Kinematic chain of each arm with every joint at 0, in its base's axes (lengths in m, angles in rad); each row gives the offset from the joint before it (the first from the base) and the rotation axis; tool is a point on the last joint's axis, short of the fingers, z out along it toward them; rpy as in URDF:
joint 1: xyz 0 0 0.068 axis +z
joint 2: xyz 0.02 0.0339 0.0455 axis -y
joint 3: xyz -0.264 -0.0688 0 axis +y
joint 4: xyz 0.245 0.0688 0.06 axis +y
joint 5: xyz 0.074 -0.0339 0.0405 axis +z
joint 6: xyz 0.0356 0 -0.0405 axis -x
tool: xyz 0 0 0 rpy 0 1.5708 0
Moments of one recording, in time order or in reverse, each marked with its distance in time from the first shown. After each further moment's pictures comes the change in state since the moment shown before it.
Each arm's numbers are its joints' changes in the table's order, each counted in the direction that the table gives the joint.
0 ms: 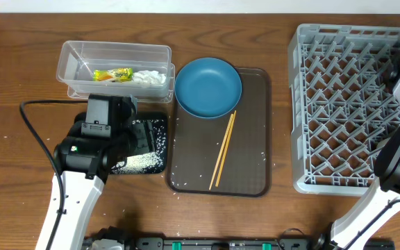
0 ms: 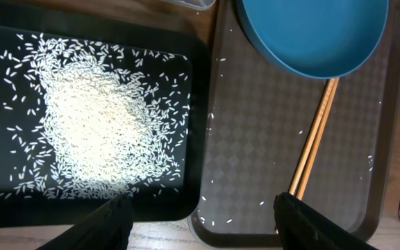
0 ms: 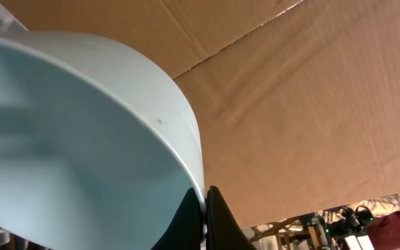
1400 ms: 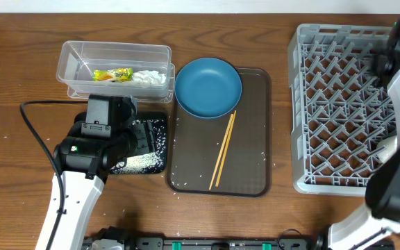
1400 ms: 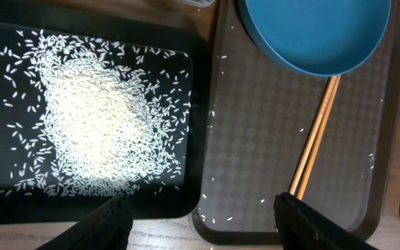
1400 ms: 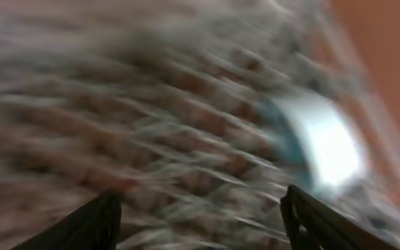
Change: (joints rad) left arm 0.000 0.000 0.000 0.007 0.000 0.000; right arm 0.165 0.294 0.001 0.428 1.008 -0.252
